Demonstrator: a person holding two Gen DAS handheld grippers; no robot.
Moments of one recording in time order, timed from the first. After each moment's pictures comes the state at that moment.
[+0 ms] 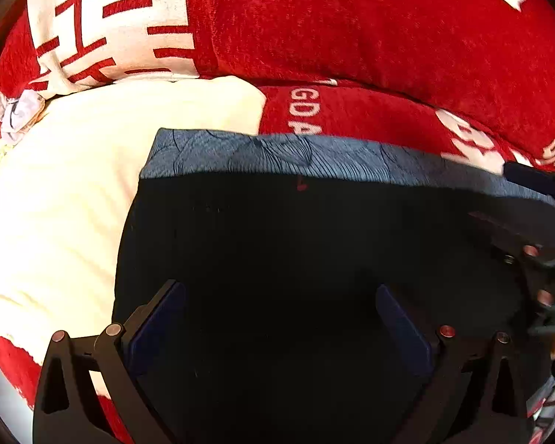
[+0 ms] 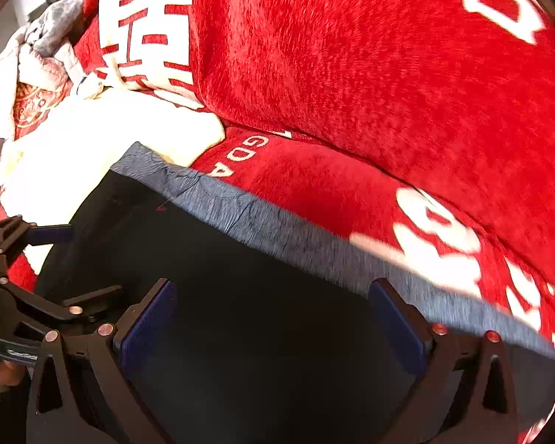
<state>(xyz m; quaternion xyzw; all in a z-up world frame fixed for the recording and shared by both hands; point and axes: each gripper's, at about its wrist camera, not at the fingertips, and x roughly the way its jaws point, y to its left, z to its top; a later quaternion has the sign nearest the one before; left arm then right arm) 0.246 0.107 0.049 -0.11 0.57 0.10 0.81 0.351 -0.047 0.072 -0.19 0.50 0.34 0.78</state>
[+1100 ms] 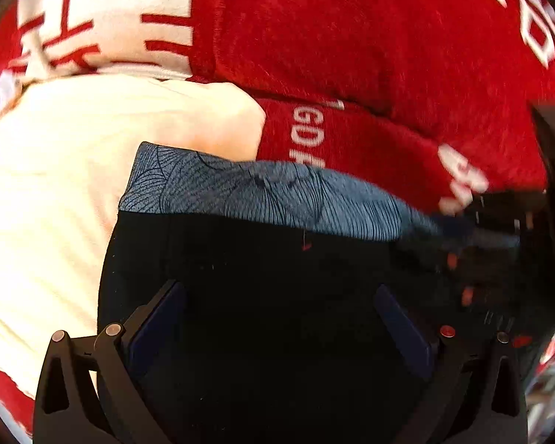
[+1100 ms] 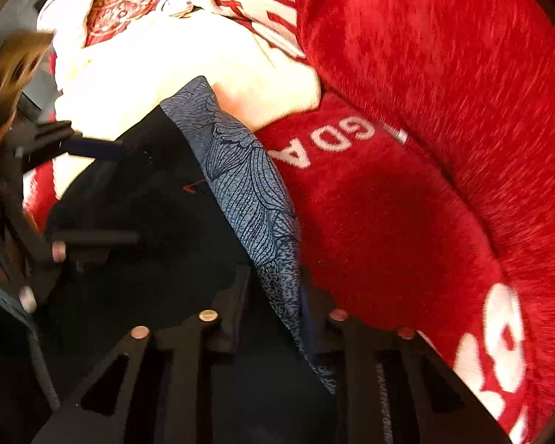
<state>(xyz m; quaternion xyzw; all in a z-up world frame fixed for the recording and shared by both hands) 0.291 0.142 0.044 -0.19 0.57 0.07 0.79 0.369 -0.003 0.050 -0.30 0.49 0.50 0.65</state>
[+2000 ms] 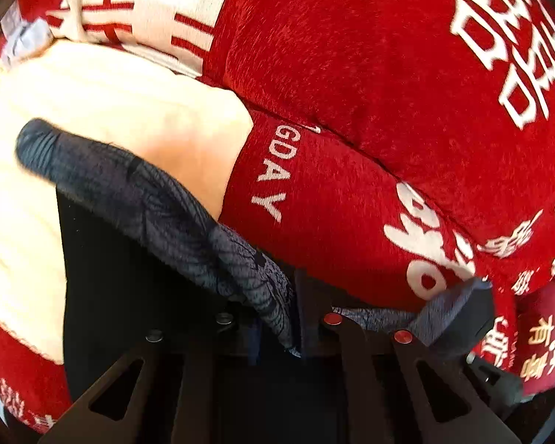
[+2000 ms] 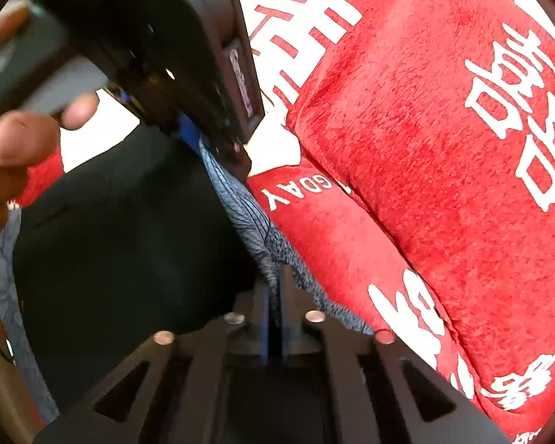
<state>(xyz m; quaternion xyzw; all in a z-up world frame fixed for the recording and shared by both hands) 0.265 0.129 0.082 -0.28 0.53 0.08 0.79 0.243 -0.038 0.101 -0.37 0.33 0.41 0.77</state>
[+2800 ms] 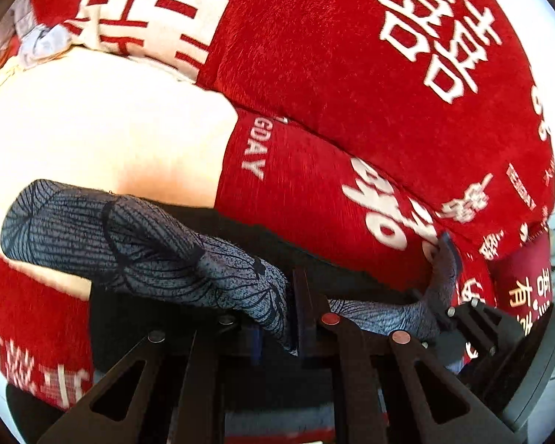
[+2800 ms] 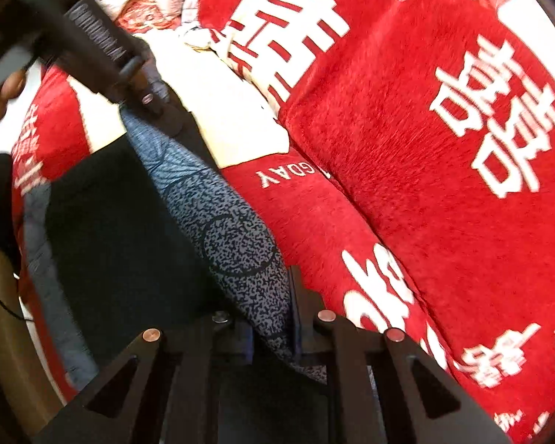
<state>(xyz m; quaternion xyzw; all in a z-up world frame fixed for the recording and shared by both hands) 0.155 0.116 0.128 -0.28 0.50 0.02 0.82 0.171 -0.084 0.146 -0.41 0.32 0.37 0.77</state>
